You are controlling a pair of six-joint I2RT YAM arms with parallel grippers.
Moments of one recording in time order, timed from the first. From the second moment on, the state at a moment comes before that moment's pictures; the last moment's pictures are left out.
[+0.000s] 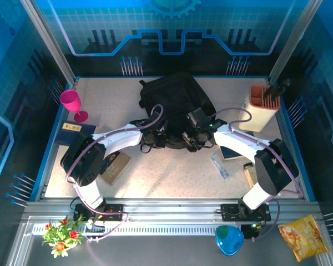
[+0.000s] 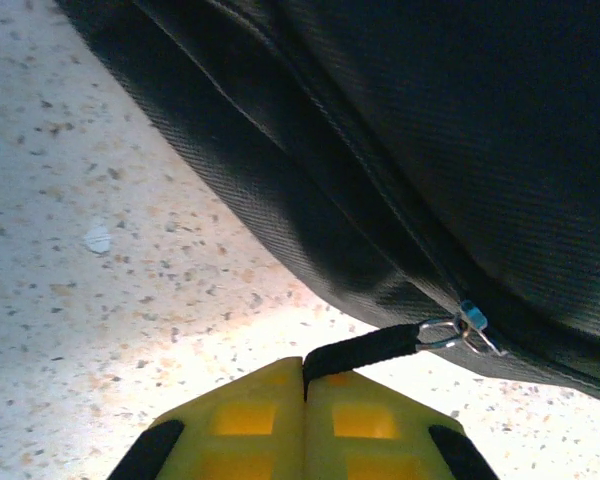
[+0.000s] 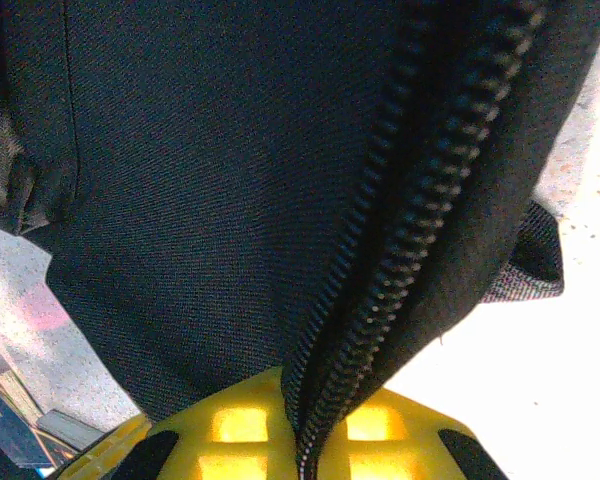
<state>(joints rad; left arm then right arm) -0.60 1.76 1.12 -0.54 0.01 -0.50 0.59 1.60 1.06 -0.54 -0.05 1.40</state>
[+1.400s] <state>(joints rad) -0.23 1.35 0.87 -0.70 -0.15 -0.66 0.61 1.69 1.25 -0.64 0.02 0.92</state>
